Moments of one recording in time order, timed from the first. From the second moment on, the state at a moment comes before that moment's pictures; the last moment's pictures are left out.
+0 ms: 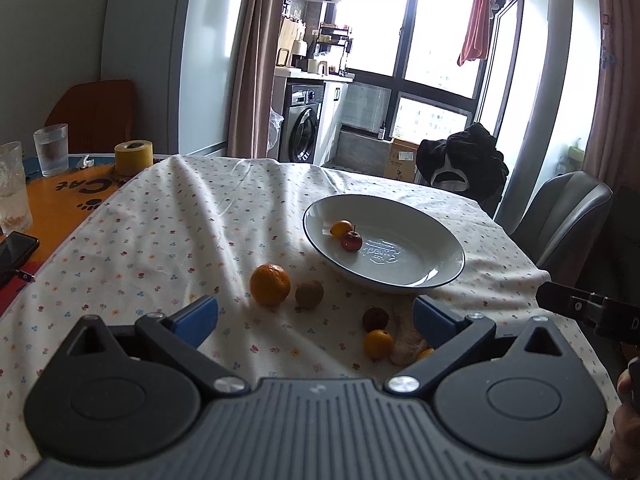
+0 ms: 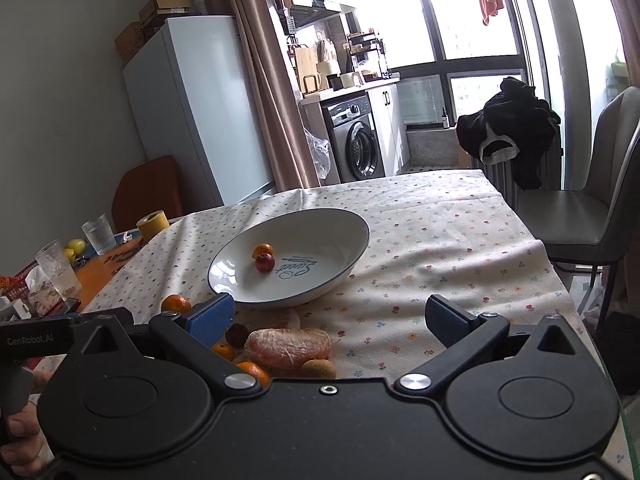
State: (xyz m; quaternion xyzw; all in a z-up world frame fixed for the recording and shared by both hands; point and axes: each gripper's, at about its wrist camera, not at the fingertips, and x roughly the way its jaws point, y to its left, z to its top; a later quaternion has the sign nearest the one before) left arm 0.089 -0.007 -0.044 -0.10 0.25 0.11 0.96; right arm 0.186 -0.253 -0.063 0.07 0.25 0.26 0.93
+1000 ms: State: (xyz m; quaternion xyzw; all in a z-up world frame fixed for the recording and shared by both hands) left arm 0.101 -0.044 -0.075 -0.10 0.27 0.05 0.96; right arm 0.181 -0.258 -0.102 0.06 0.29 0.30 0.91
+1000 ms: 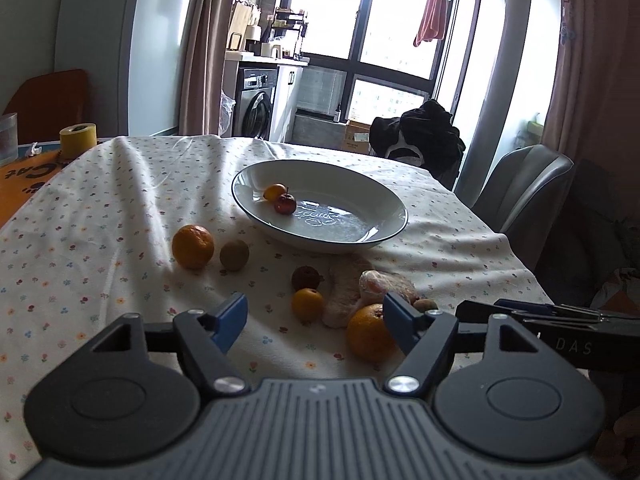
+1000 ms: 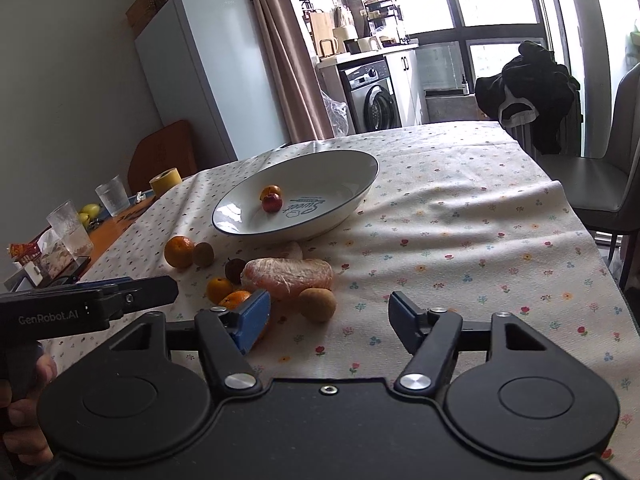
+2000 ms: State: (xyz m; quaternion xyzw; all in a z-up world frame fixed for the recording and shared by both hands) left arm 0.129 -0.056 -0.083 -0.12 0.31 -0.01 0.94; right arm 0.204 -0.243 -0.110 0.03 0.32 0.32 0.89
